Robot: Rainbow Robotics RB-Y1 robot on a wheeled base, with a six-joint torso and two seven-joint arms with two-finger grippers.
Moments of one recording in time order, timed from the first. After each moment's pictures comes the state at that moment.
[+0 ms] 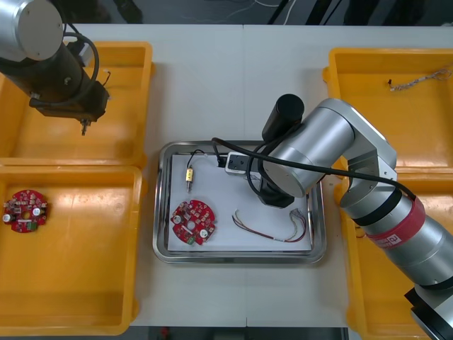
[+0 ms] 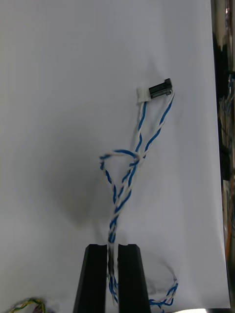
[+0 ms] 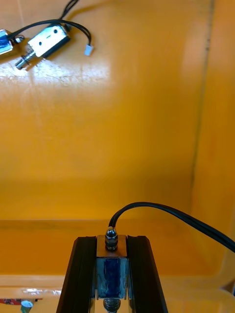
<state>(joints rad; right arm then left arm) -0.62 -0.37 0.56 -1.78 -0.36 1.64 2.13 -0.82 0.66 -0.14 -1.56 0.61 1.82 -1.23</state>
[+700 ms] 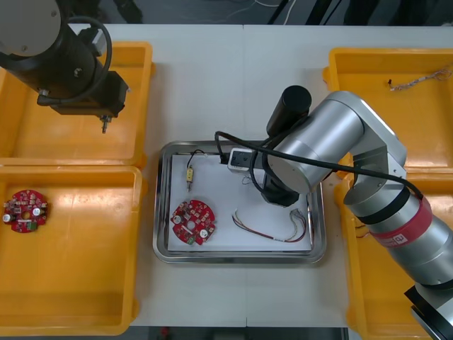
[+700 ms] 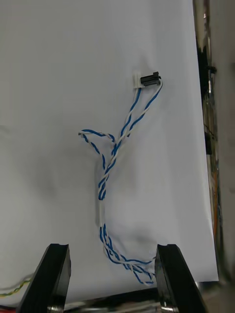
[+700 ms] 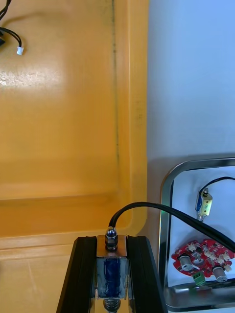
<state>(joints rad) -0.61 -0.37 0.52 -1.85 -0.37 1.72 2.13 -0.81 0.65 -0.14 -1.79 0.74 1.91 -1.04</state>
